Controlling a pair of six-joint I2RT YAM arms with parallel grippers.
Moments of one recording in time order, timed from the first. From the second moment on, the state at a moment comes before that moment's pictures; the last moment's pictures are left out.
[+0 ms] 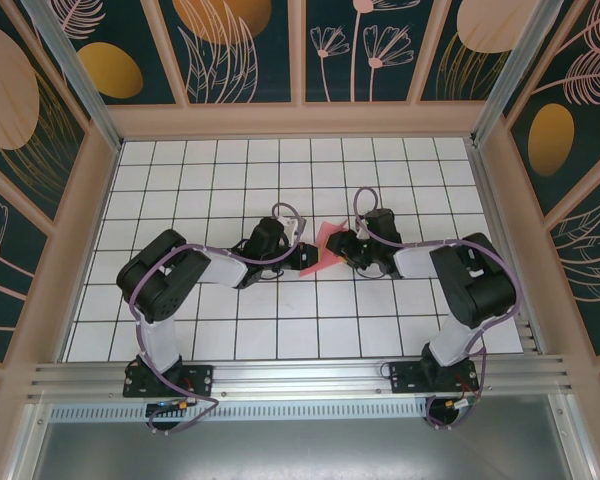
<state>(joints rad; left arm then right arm) -0.70 1.89 0.78 0.56 0.43 -0.71 0.42 1.70 0.64 0.31 -0.50 0.92</state>
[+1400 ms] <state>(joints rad) -0.73 1.88 0.68 0.63 0.26 -0.09 0.41 1.73 0.68 0.27 -0.53 0.93</state>
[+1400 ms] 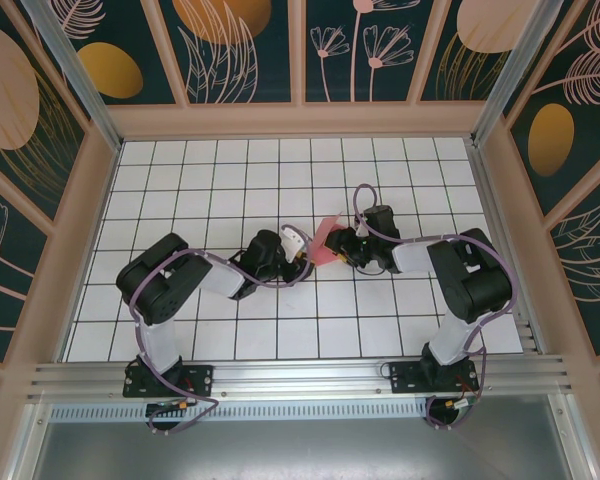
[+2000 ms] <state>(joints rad) -0.74 1.89 0.67 0.67 0.29 -0.16 0.41 1.69 0.66 0.28 -0.54 0.88</state>
